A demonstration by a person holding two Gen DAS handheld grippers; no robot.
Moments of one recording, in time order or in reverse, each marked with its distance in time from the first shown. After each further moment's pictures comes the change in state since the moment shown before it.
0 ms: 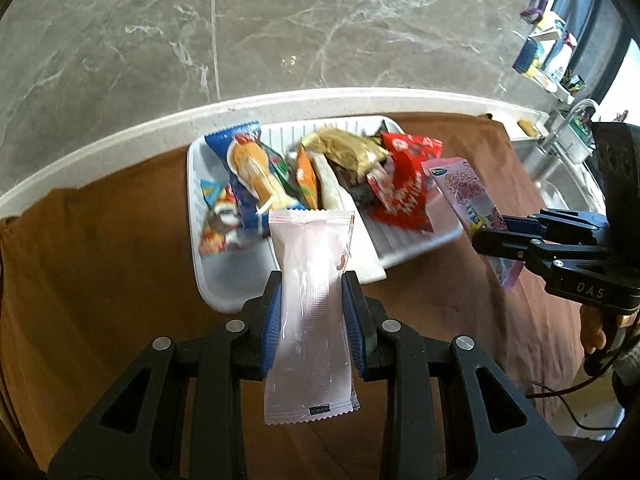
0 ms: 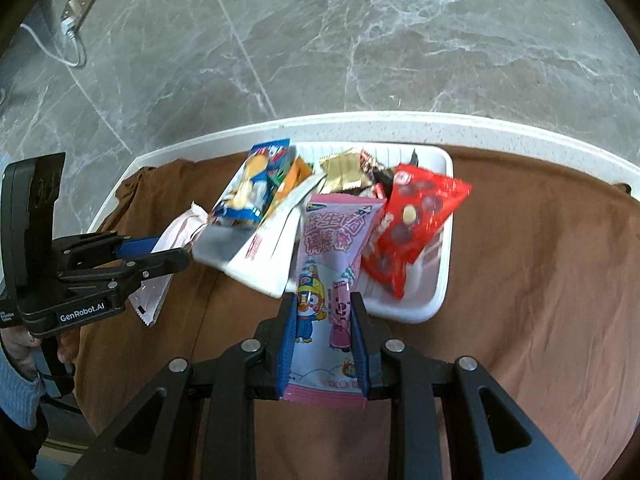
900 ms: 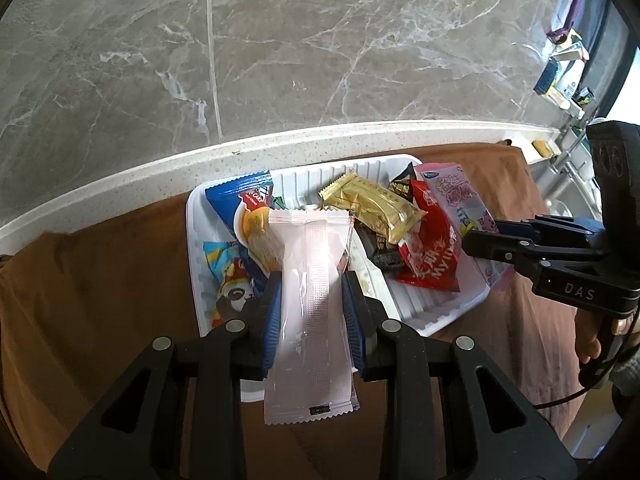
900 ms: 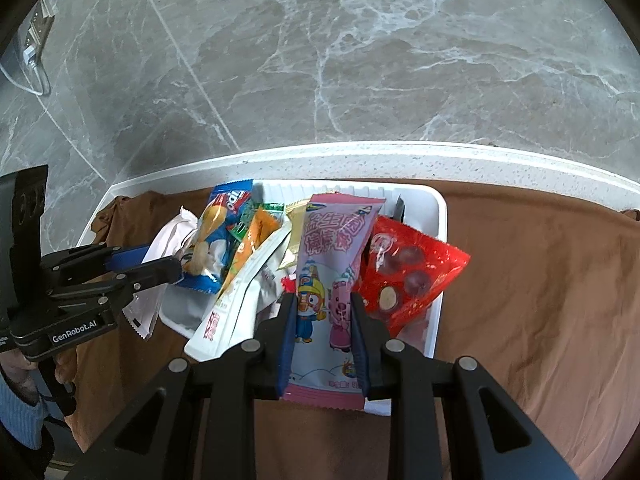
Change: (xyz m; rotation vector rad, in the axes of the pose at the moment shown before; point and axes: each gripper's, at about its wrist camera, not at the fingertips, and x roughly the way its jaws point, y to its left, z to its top) left arm 0.032 0.014 0.052 -0.026 -0.037 0.023; right arm 0.033 -0.024 0.052 0.039 -0.015 -0.030
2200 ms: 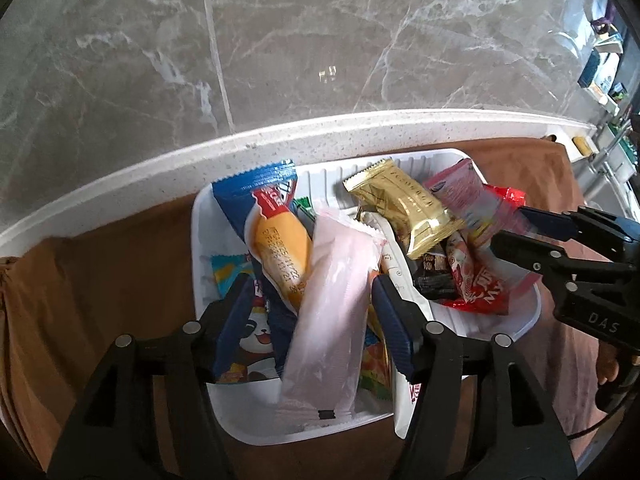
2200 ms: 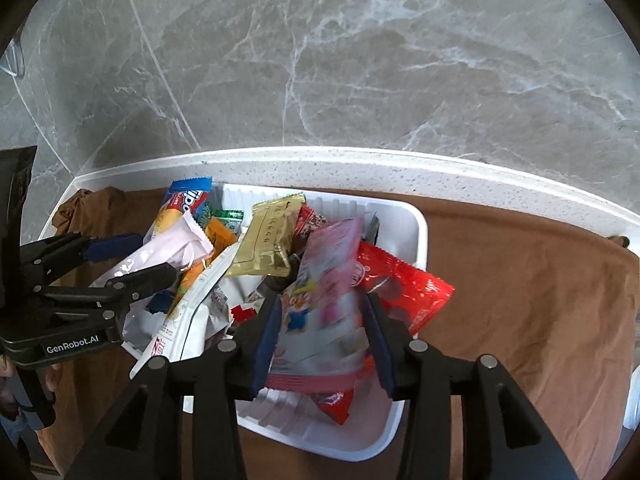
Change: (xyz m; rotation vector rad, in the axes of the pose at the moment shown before) left arm 0.053 0.003 0.015 -0.028 0.046 0.133; right arm 0.024 -0.002 0.009 -0.049 -0.002 -0.129
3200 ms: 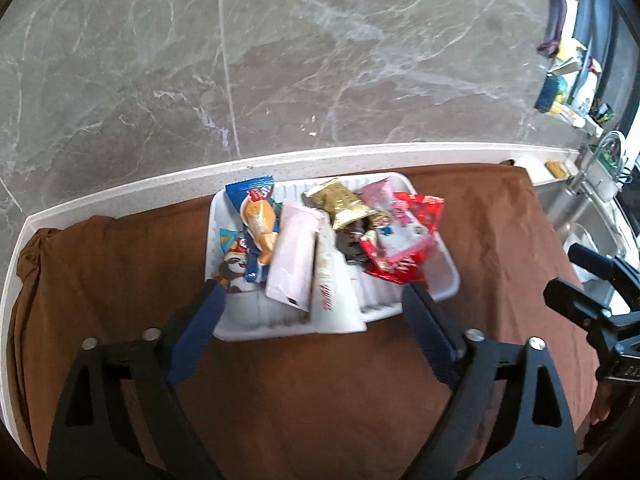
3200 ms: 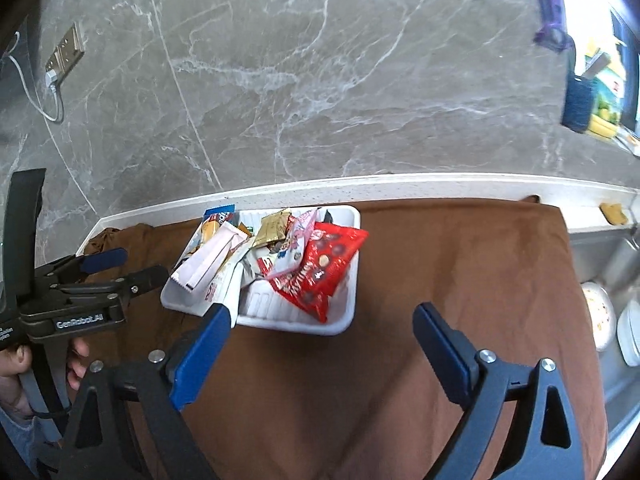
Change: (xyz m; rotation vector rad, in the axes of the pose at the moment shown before) left arm -0.143 -0.049 -0.065 -0.043 -0.156 0.008; right arm -0.153 -0.001 -0.092 0.124 -0.214 -0.059
